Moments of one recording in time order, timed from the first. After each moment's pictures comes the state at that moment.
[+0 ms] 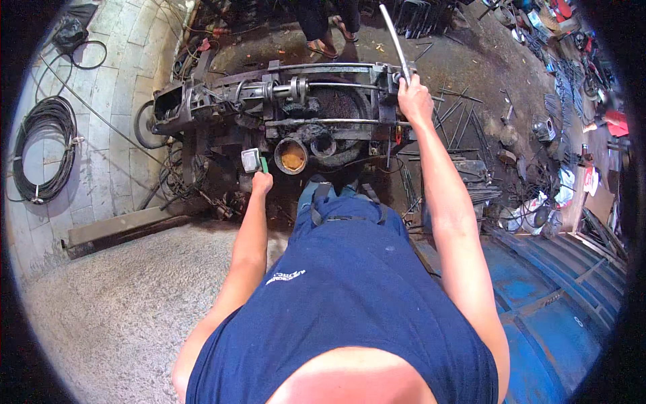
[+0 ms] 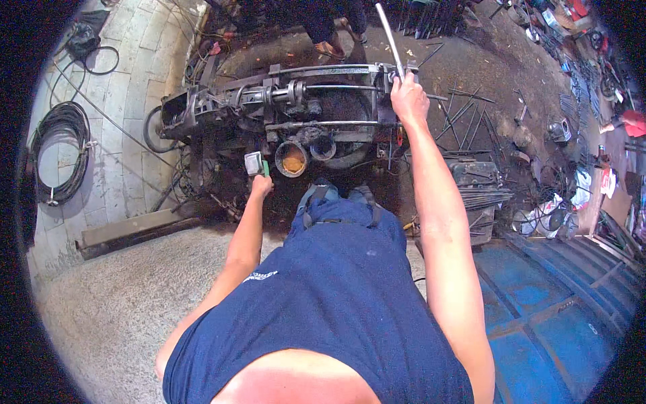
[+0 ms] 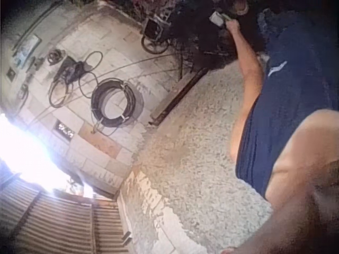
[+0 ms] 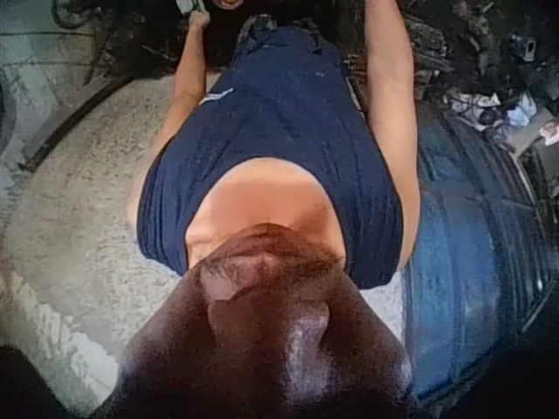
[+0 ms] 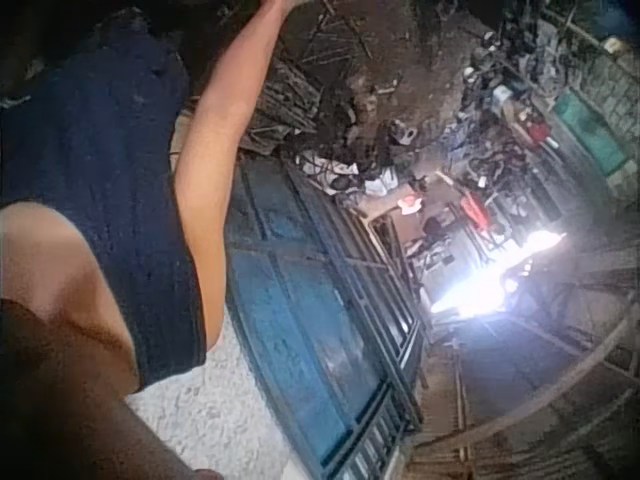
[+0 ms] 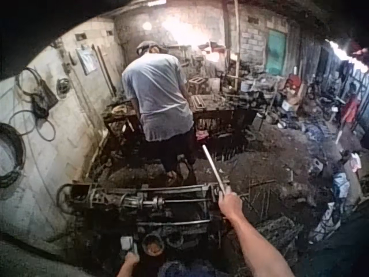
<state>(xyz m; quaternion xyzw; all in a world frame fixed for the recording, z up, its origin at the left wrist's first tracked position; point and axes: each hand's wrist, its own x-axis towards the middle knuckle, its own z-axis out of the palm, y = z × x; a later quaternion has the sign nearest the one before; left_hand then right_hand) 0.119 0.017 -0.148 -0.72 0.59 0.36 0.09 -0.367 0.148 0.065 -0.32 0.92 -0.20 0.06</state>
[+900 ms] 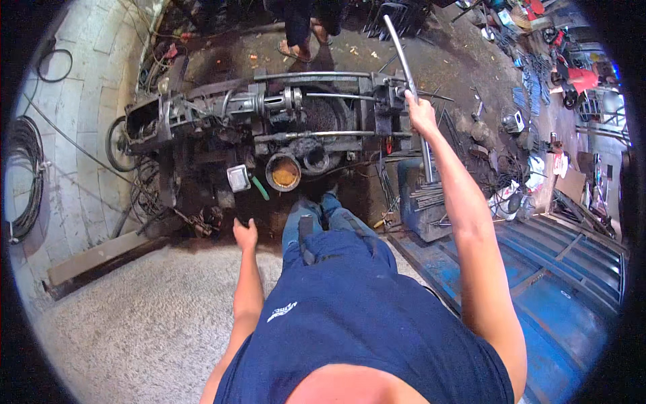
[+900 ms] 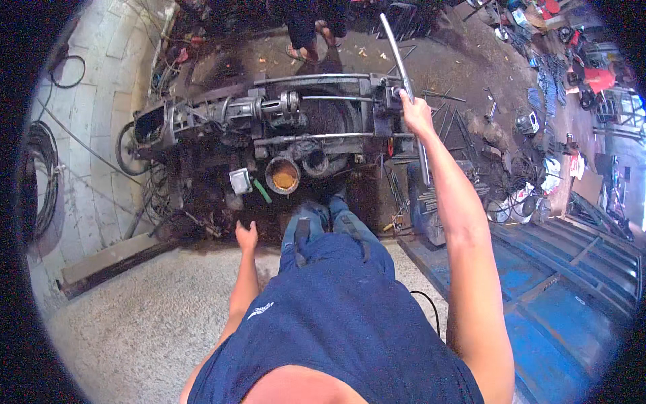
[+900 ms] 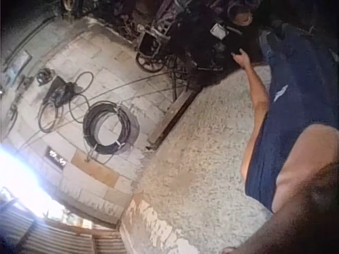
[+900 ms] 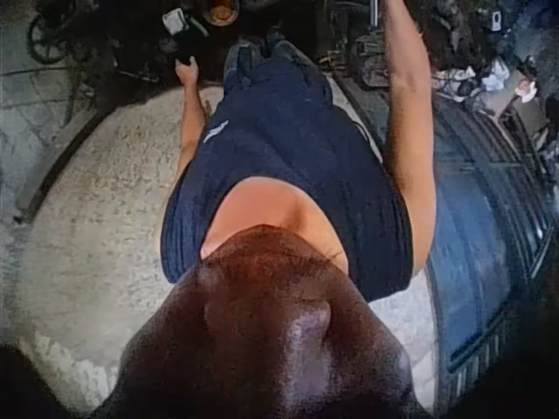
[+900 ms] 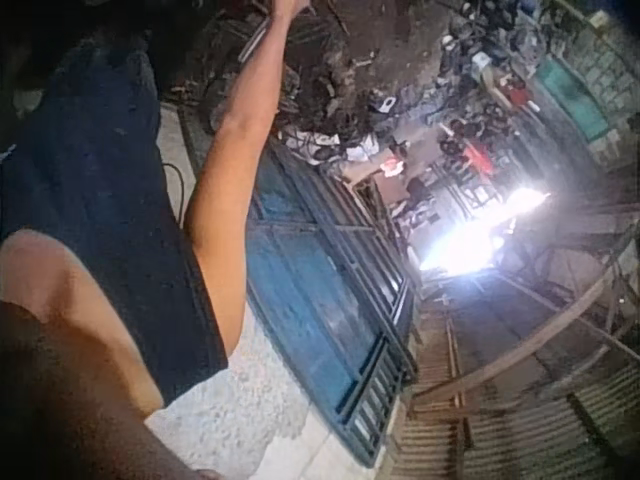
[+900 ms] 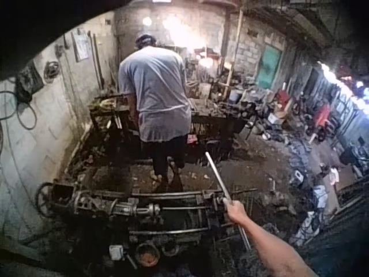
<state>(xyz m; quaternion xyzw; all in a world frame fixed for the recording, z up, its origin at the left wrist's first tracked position) 0.215 0.095 -0.133 -0.71 0.64 0.29 -0.02 -0.396 0.149 0.038 -0.16 0.93 -0.23 0.23</state>
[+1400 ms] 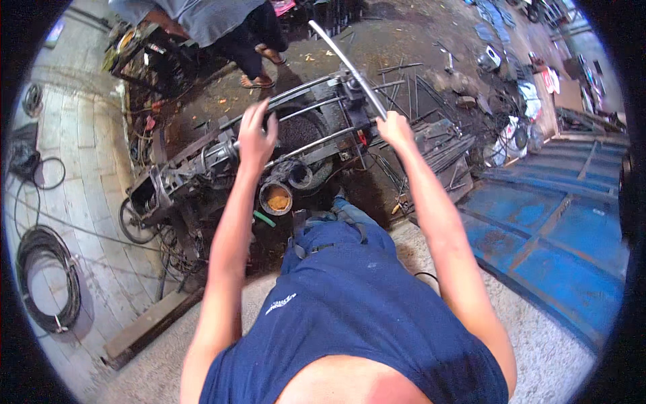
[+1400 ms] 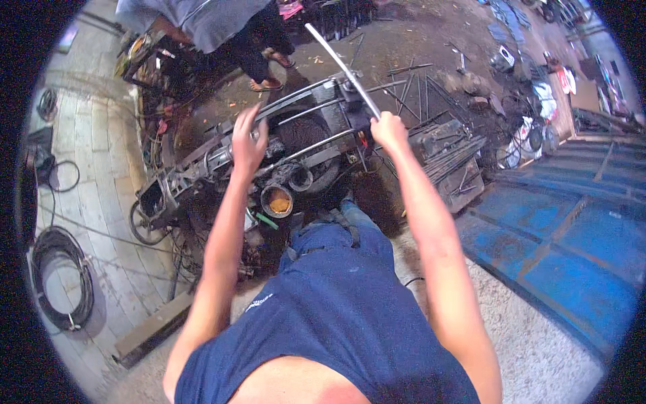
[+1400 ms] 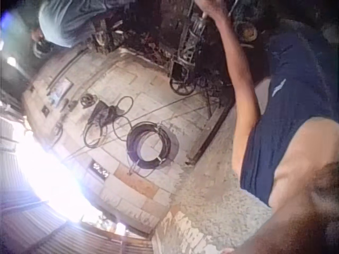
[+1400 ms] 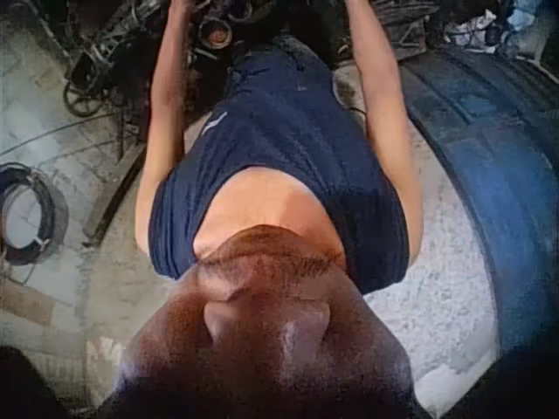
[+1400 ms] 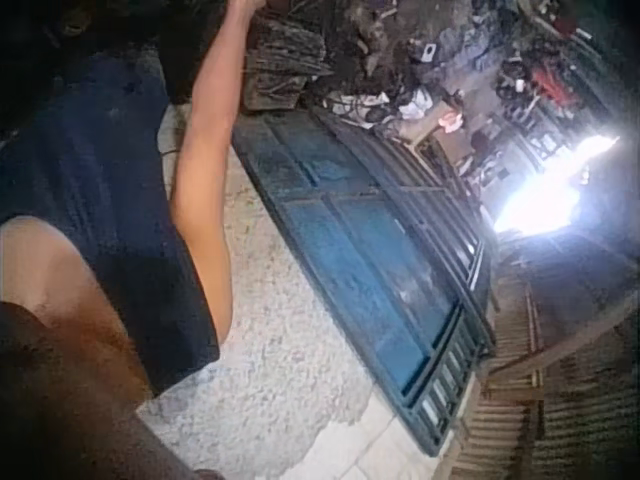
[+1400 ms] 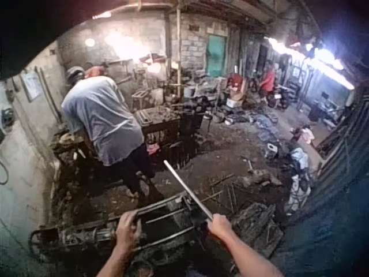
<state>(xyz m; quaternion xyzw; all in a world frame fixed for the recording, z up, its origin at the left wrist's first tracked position) -0.156 -0.047 0.109 -0.13 0.90 0.27 -0.32 -0.348 0.228 0.075 -0.10 0.96 -0.16 0.19</state>
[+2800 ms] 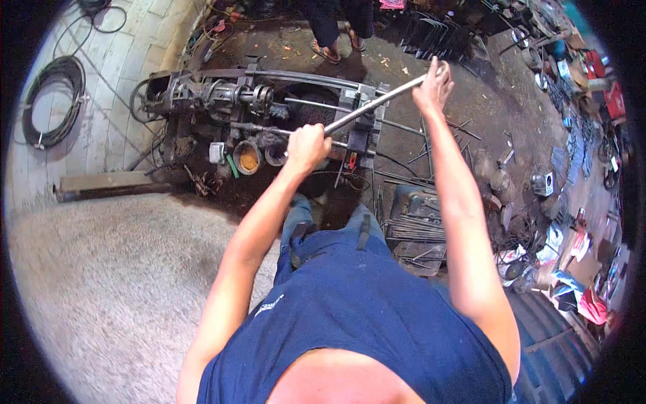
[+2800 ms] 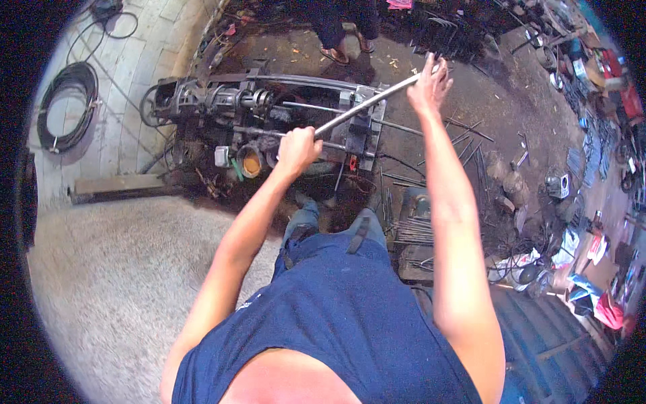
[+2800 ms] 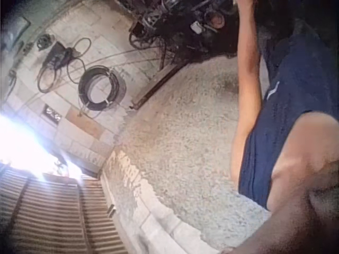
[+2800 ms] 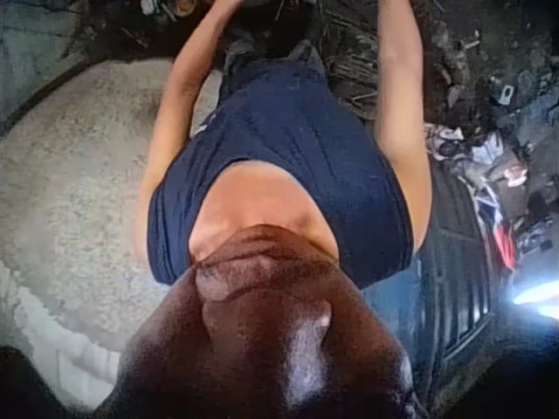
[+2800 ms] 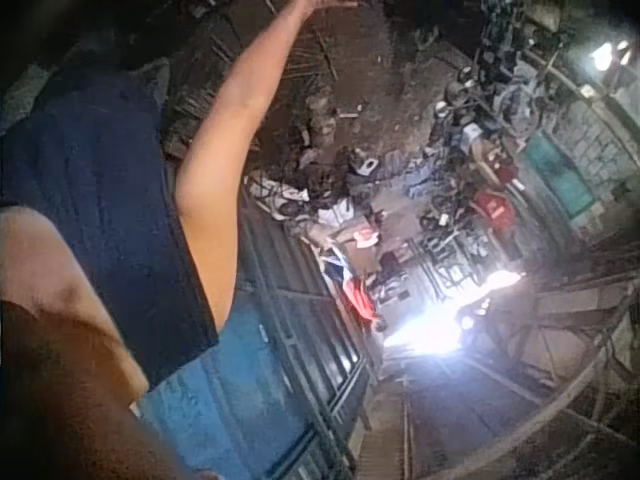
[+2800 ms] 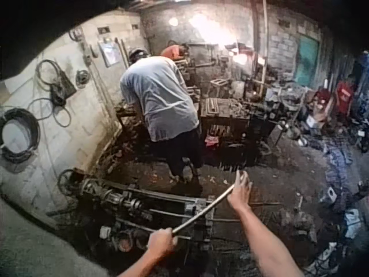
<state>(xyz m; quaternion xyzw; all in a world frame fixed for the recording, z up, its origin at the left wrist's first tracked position) -0.267 0.127 0.082 -0.47 0.87 0.15 0.02 -0.589 0.137 0.034 -0.46 0.83 -0.27 -0.16</state>
